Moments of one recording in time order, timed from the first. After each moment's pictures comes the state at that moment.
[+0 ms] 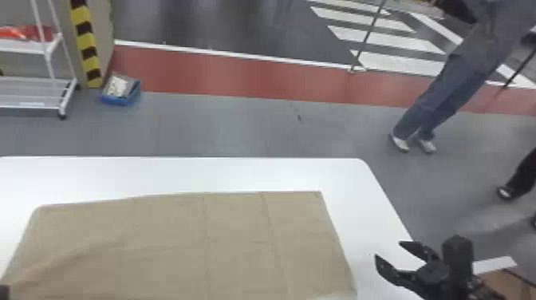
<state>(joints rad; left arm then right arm) 0.46 0.16 0.25 -1.99 0.01 0.67 -0.43 0.29 -0.28 -0.59 -1.42 0.13 0.06 0.77</state>
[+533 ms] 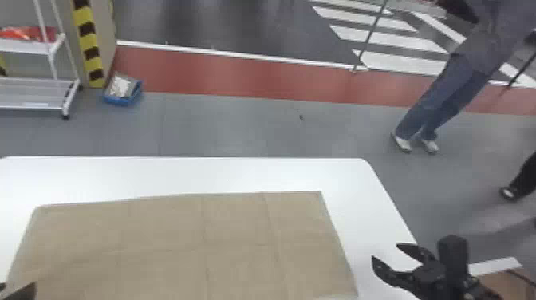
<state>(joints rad) 0.45 0.14 0.33 -1.93 0.17 0.64 -0.57 0.28 -0.26 -0.58 -1.44 0.15 0.12 0.77</state>
